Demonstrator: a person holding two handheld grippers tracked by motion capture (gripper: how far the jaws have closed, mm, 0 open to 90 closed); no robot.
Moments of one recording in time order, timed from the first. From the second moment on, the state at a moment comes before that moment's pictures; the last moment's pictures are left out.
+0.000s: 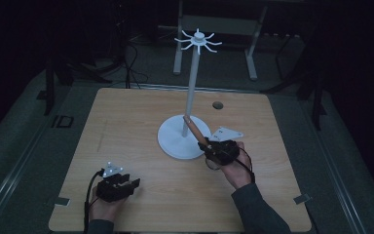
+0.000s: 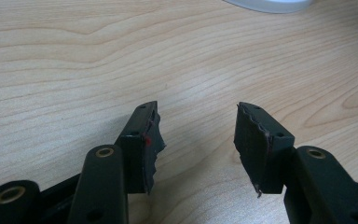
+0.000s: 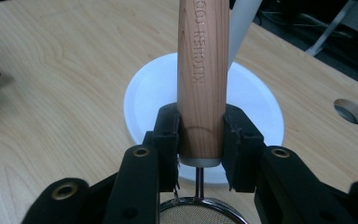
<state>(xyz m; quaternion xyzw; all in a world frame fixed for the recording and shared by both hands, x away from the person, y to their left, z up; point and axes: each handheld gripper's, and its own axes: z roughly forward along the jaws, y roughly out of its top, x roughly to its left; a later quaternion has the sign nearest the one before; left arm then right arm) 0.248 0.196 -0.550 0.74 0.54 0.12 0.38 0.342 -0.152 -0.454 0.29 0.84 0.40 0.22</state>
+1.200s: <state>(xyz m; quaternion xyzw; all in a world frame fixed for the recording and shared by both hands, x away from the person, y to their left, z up) 0.248 0.196 -0.550 0.74 0.54 0.12 0.38 0.344 -0.166 -0.433 0.33 0.78 0.46 0.25</state>
